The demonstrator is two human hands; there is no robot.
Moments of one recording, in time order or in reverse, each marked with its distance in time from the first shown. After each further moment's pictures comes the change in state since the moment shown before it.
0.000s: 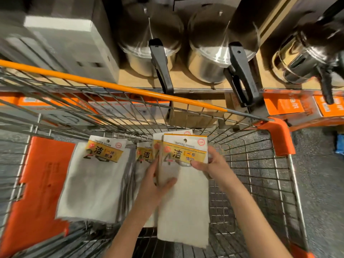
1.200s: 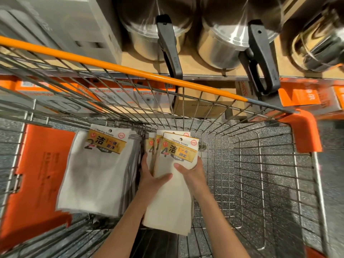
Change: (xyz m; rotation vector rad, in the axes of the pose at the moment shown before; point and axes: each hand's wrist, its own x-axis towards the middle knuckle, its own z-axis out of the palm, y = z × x) left_hand 0.034 -0.064 -0.011 -0.041 0.069 -0.252; right_hand 0.042 0.100 0.076 0.240 0.175 0.017
